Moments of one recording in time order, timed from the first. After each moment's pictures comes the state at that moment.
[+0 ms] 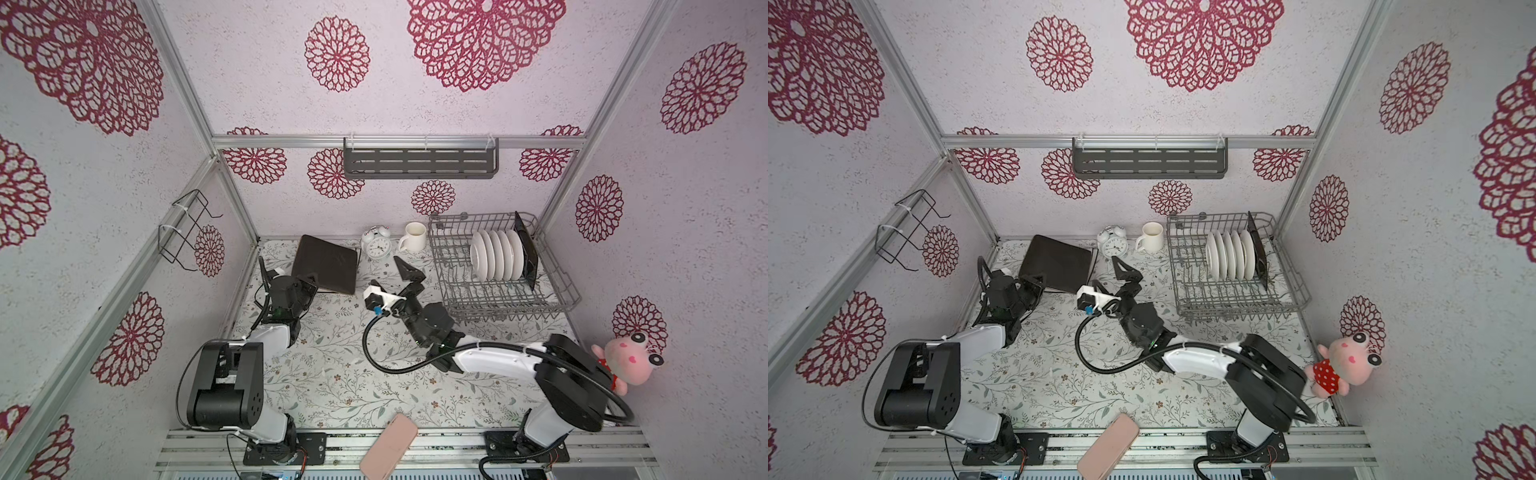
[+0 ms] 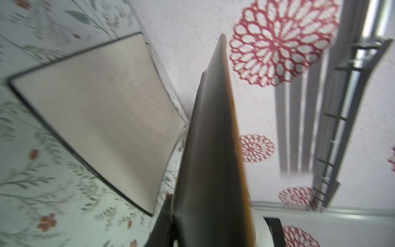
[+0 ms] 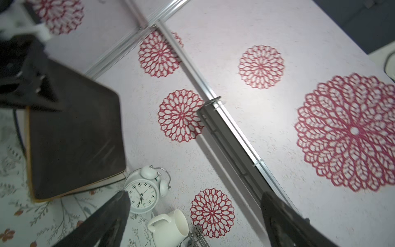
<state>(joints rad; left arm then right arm) 0.01 1.56 0.66 0.56 0.13 -1.13 0.99 1.51 0.86 0.98 0.44 -0.95</state>
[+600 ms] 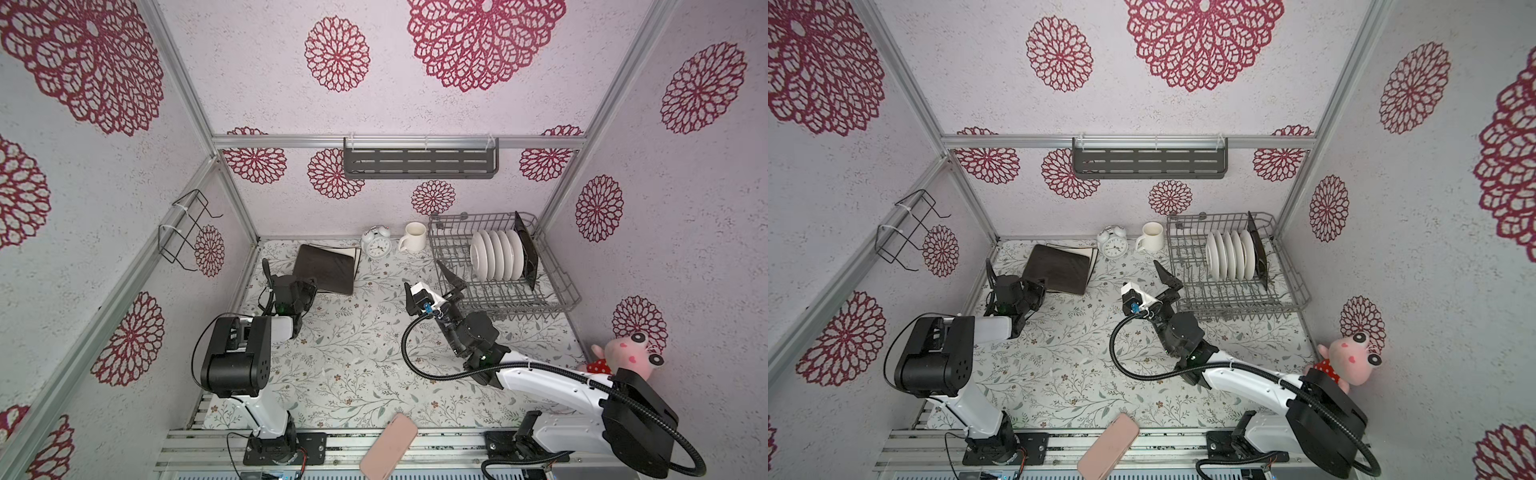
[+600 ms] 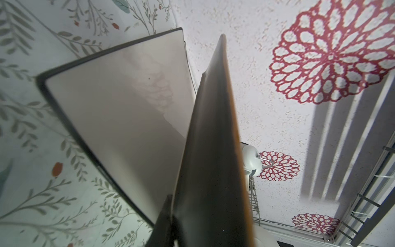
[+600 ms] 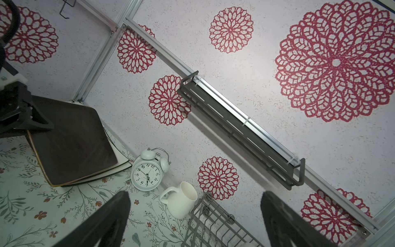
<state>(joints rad) 0.02 1.76 0.75 0.62 0.17 -1.19 0.91 1.26 0.65 0.86 0.44 -0.72</state>
